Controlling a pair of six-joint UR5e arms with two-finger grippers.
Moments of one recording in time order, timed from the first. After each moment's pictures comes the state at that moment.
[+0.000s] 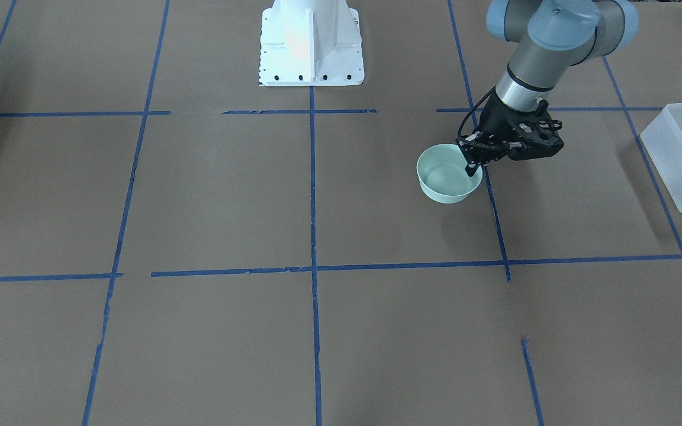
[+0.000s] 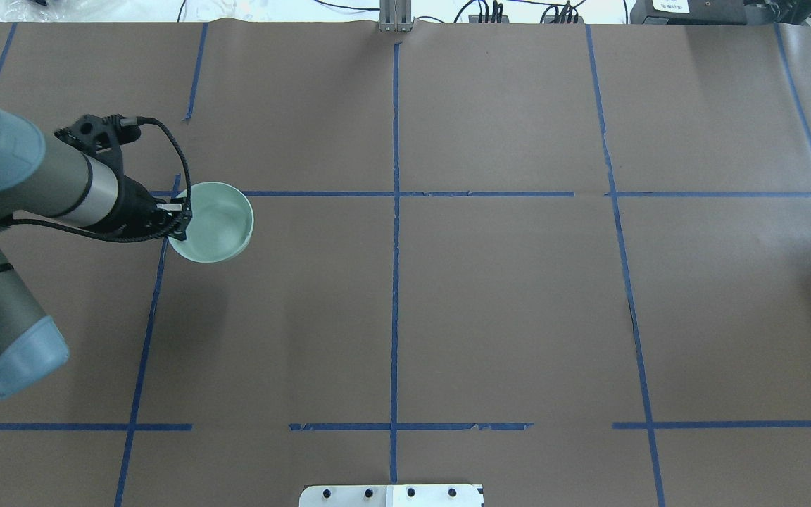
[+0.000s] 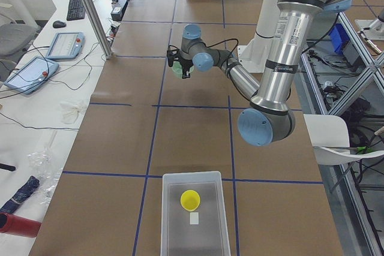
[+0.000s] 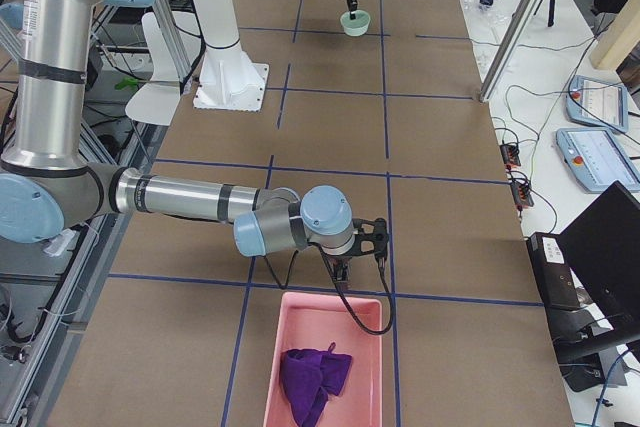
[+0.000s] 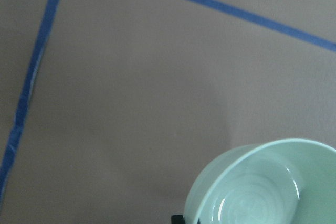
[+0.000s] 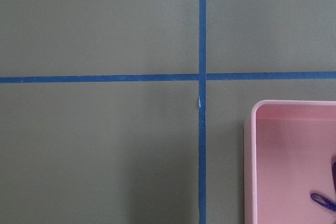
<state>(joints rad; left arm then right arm) -0.78 -1.81 -1.96 -1.78 -1.99 -1.24 1.57 -1.76 1.68 -1.23 2.45 0.20</state>
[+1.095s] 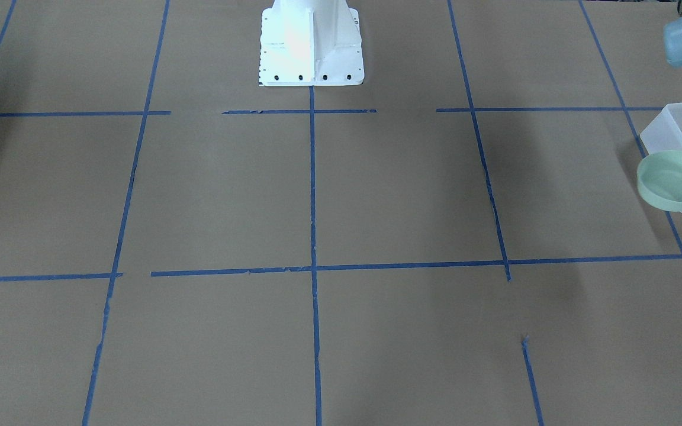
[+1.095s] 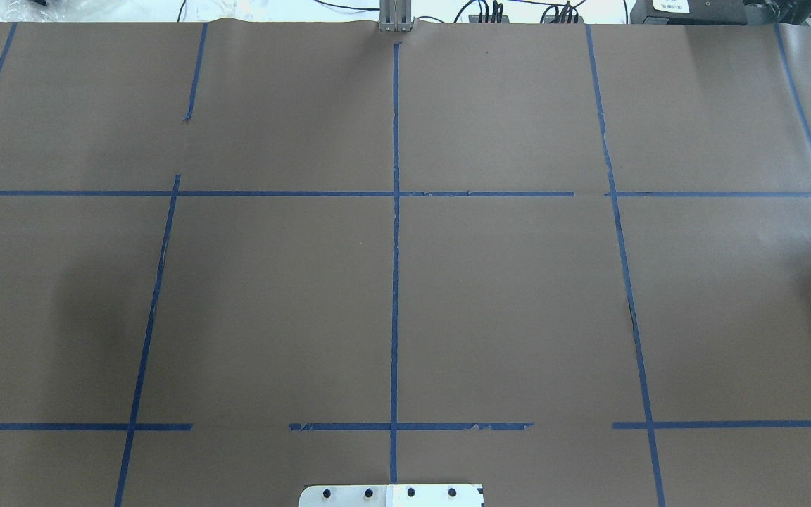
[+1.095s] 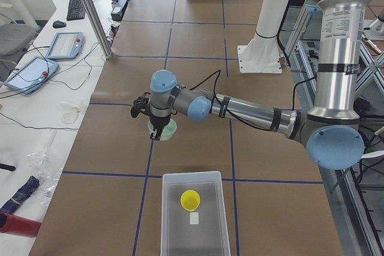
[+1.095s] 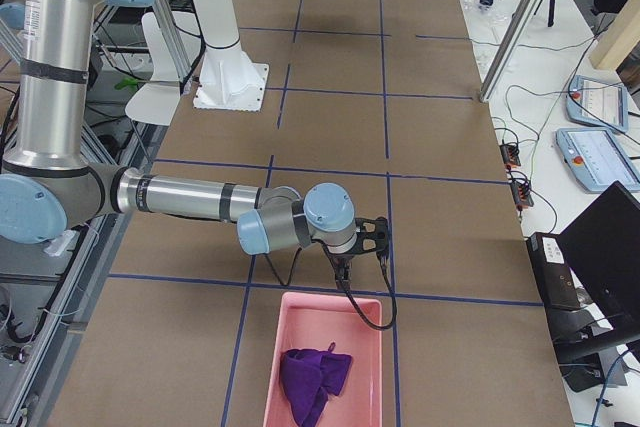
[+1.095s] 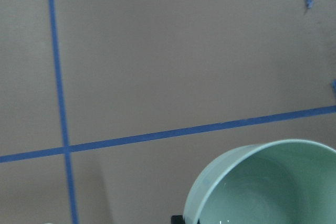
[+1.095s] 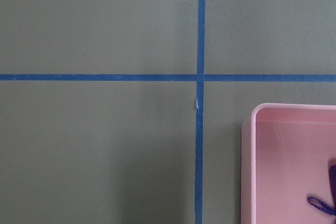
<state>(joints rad) -1.40 -1.55 -1.74 -1.78 -2.19 -0.13 1.56 -1.75 1.68 -1.23 2.43 0.20</state>
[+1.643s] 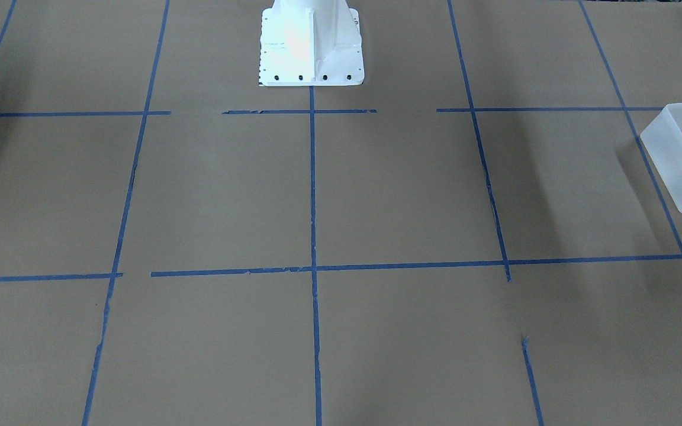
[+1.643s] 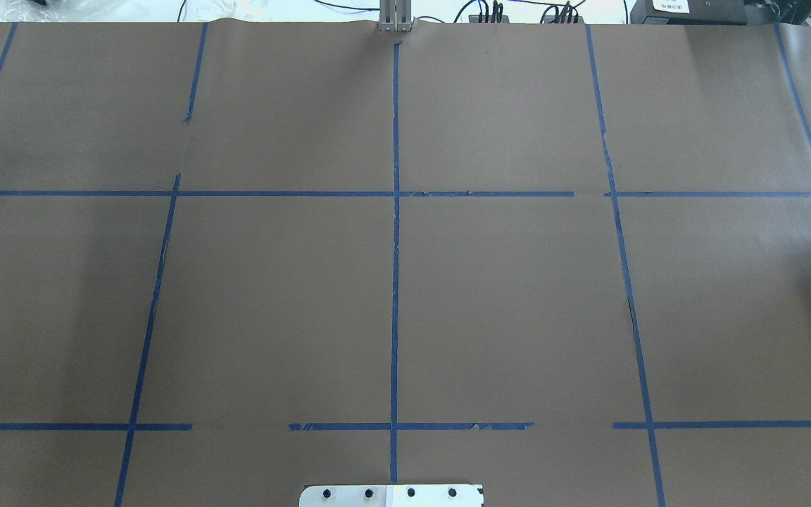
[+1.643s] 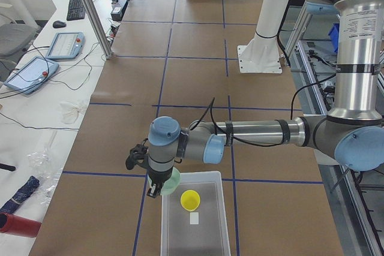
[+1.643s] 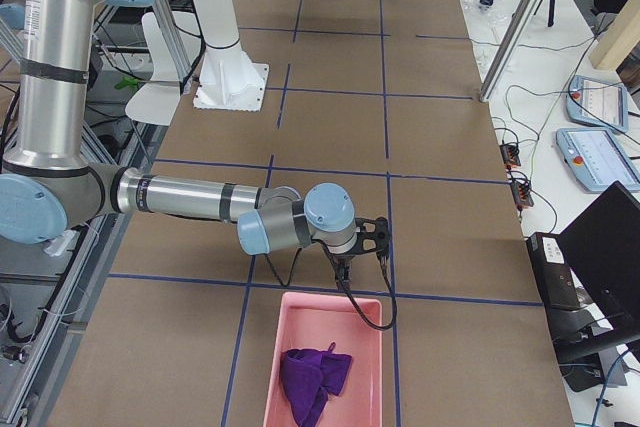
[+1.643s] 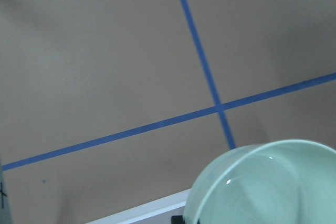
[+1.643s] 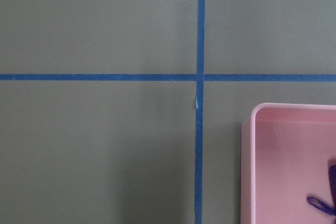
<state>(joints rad) -1.66 -1.52 -1.52 -1.81 -2.10 0.28 1.56 -1.75 1.68 -1.23 2.43 0.20</state>
